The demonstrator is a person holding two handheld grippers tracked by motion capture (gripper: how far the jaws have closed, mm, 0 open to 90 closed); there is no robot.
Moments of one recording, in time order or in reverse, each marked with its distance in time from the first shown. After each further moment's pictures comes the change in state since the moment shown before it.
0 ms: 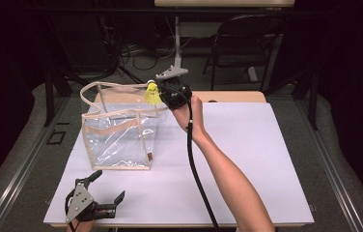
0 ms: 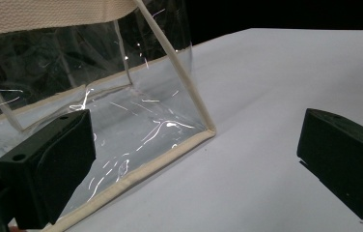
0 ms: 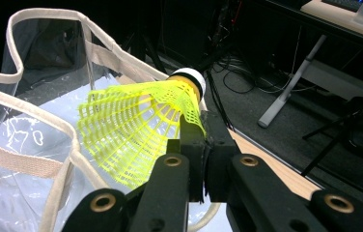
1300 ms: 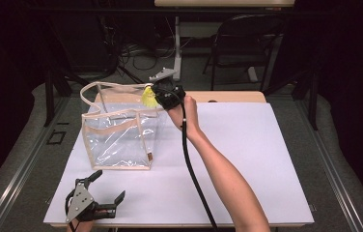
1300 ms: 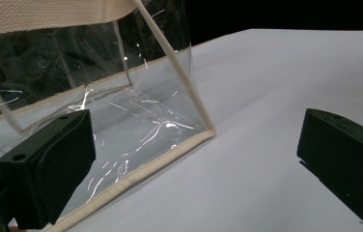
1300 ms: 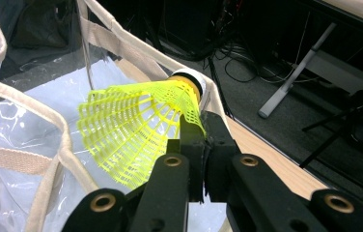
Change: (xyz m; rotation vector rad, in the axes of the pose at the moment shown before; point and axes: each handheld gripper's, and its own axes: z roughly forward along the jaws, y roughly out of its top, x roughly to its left) left arm 0.000 0.000 0.000 -0.001 -0.001 0.000; right arm 0.008 -0.001 0.023 0.067 0.003 -0.036
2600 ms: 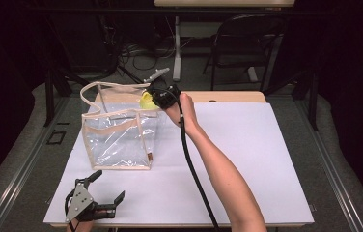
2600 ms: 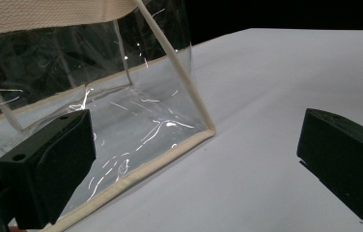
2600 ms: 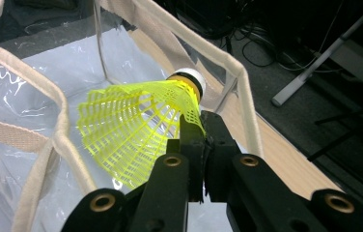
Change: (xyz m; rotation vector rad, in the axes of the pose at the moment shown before) left arm 0.000 0.000 -0.001 0.000 0.001 -0.001; right arm 0.001 0.002 0.022 0.107 0.073 -0.077
